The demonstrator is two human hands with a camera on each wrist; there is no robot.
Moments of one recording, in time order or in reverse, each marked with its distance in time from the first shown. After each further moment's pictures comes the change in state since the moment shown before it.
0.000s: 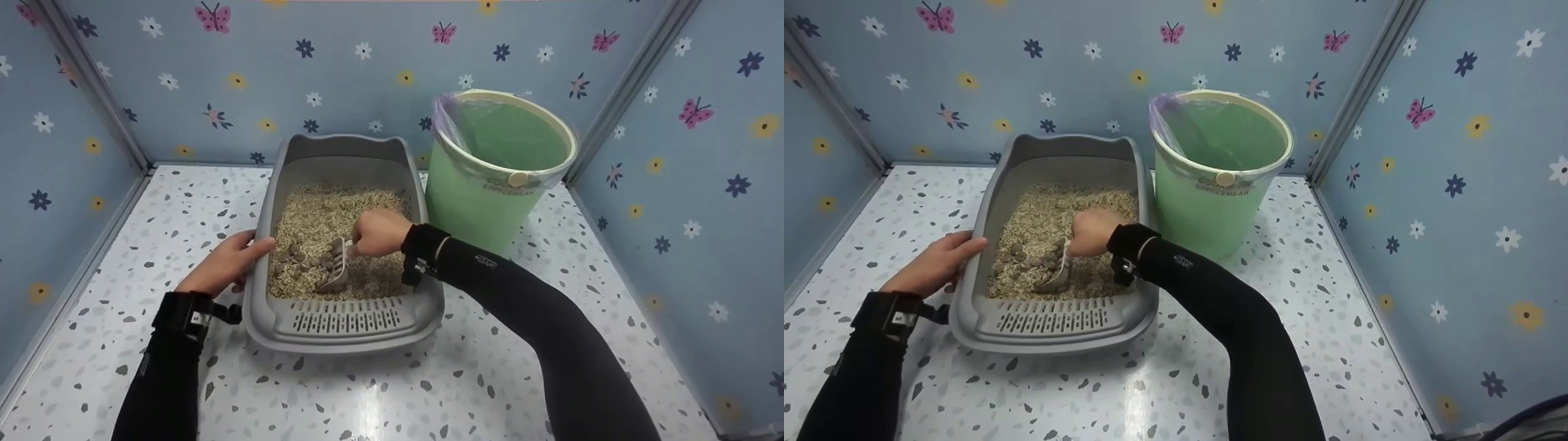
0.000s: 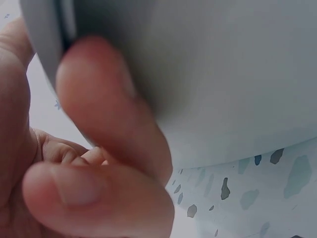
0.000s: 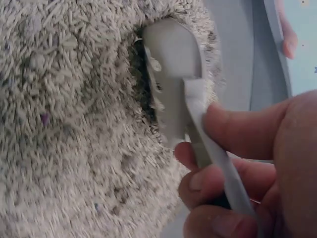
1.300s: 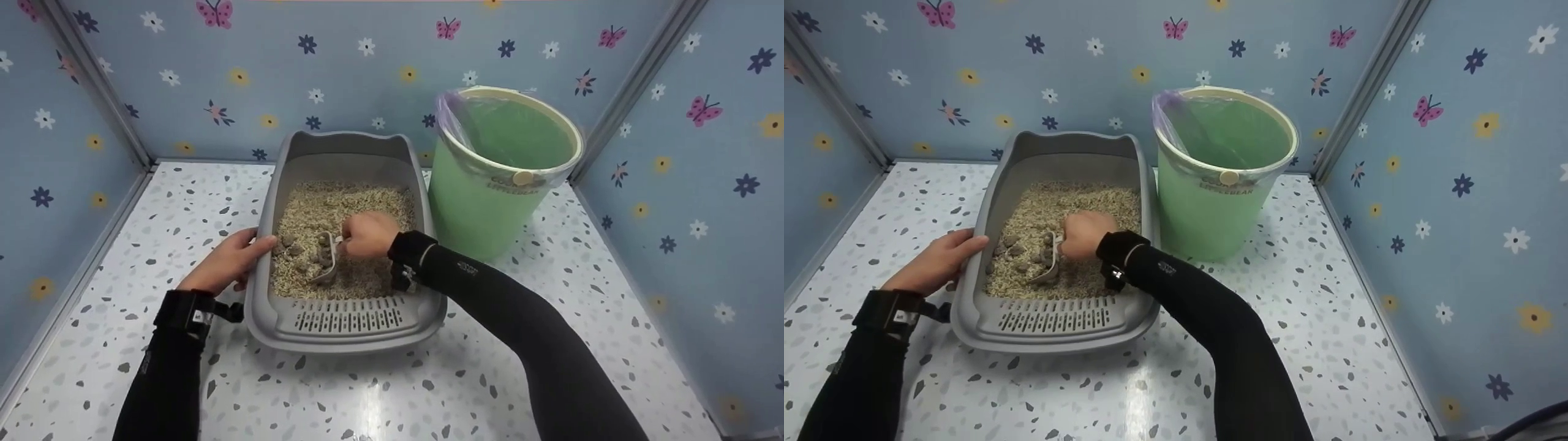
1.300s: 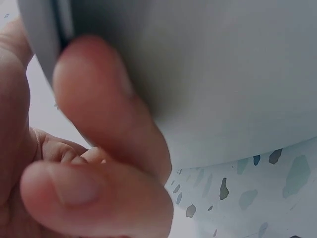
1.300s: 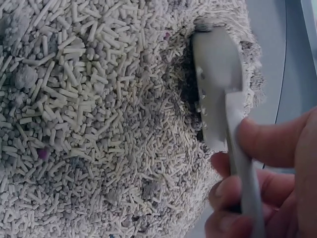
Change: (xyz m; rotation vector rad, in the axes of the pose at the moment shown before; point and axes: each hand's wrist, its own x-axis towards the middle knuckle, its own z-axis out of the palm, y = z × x) left_hand 0.000 0.000 0.000 -0.023 0.001 0.008; right_hand 0.022 -0.014 0.028 -0.021 0.119 0.126
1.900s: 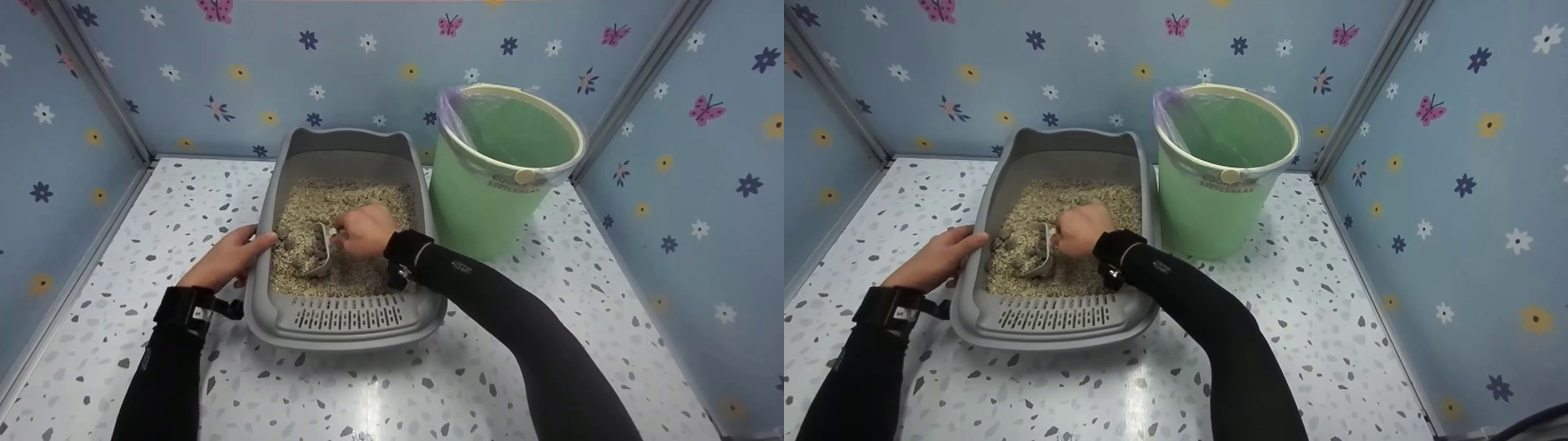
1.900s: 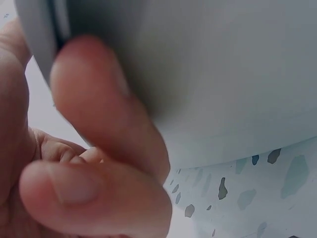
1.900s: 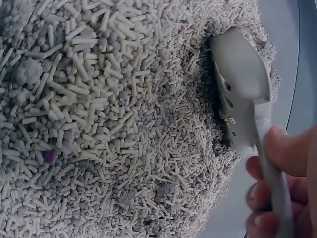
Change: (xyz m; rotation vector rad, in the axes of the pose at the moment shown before) left_hand -0.001 -0.002 0.000 0.028 0.010 -0.011; right_hand 0.005 -0.001 0.007 -0.165 0.129 -0.098
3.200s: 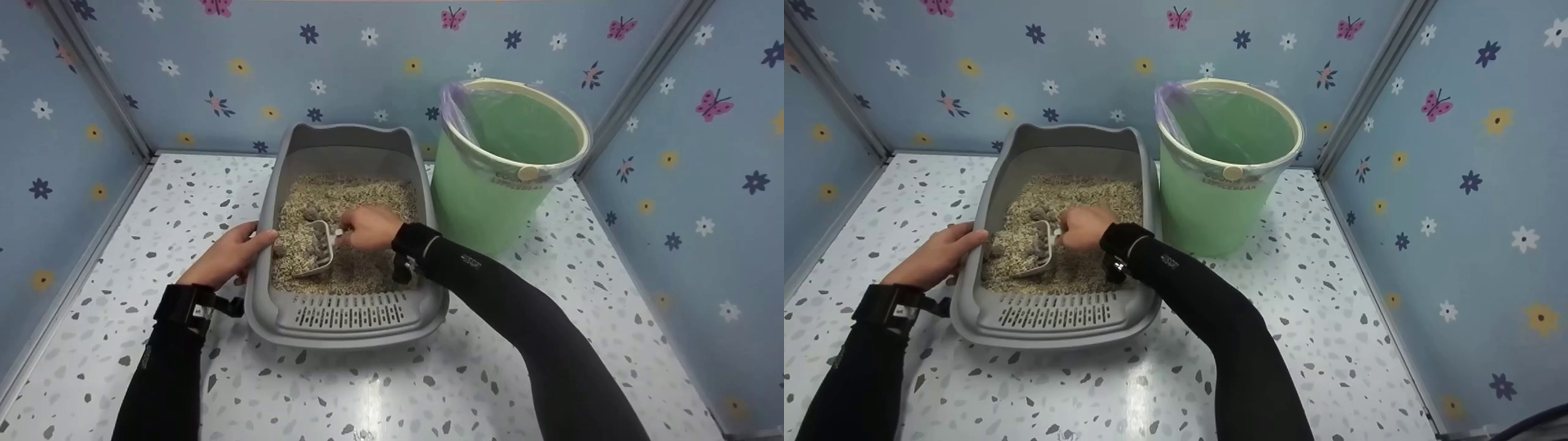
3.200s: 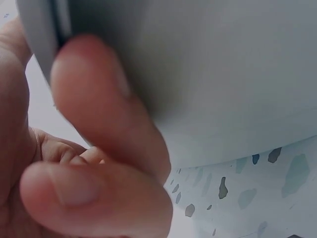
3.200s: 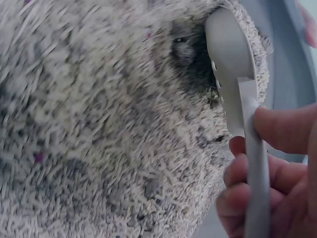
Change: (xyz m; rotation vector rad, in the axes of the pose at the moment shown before) left_hand -0.001 -0.001 -0.001 -0.026 -0.010 0.028; right_hand -0.003 0.009 -0.008 0.240 -0.167 0.006
